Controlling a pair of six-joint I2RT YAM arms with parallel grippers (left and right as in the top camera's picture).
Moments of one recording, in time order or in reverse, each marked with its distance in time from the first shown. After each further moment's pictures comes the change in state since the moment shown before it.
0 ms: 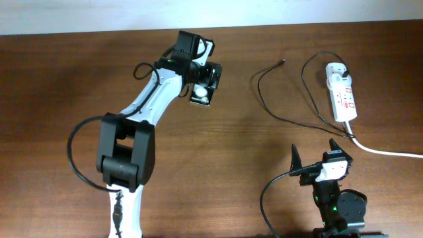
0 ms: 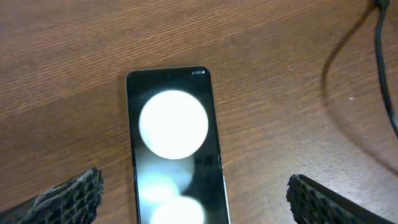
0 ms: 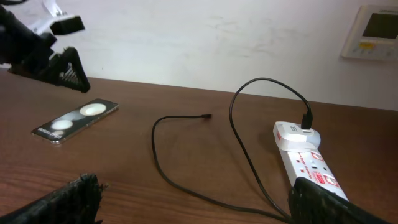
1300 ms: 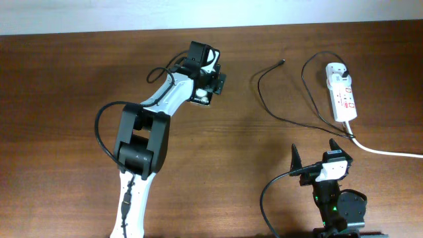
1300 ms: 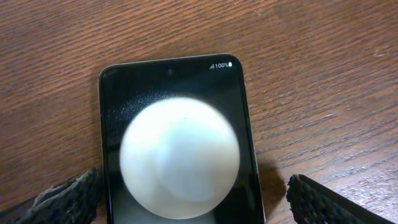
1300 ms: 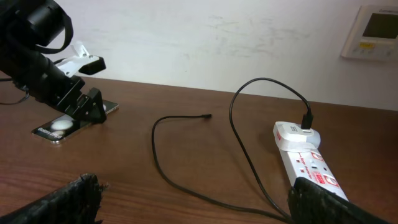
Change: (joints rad) left arm -0.032 0.191 0.058 0.085 -0.109 0.030; right arm 0.000 0.000 0.000 0.000 0.000 0.000
